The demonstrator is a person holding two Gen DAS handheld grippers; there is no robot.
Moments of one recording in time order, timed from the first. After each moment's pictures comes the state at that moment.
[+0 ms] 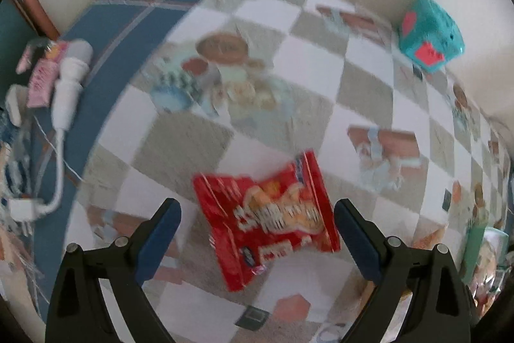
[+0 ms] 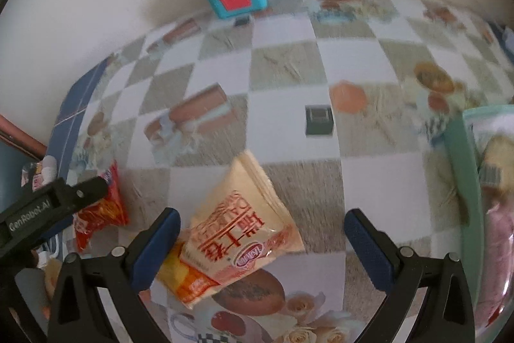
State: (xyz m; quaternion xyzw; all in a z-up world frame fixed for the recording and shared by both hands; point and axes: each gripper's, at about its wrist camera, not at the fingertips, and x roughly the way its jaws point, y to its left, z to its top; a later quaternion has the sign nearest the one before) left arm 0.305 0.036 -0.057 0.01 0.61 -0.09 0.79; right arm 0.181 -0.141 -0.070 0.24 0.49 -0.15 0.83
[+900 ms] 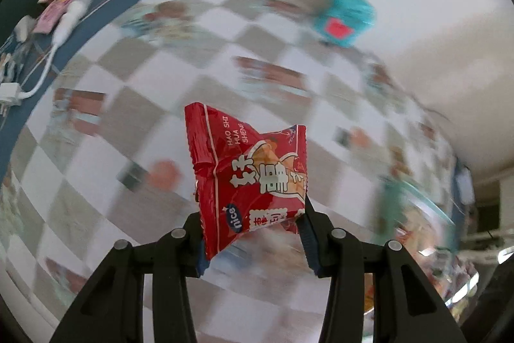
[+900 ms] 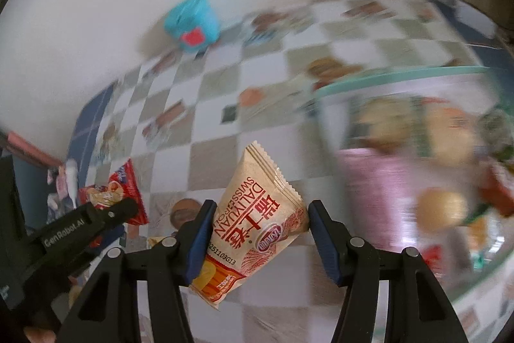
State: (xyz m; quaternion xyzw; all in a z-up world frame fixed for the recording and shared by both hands) left arm 0.159 -0.030 -0.011 -0.09 0.58 -0.14 0.80; right arm 0.041 -0.217 -0.010 0.30 0.45 -0.16 0.82
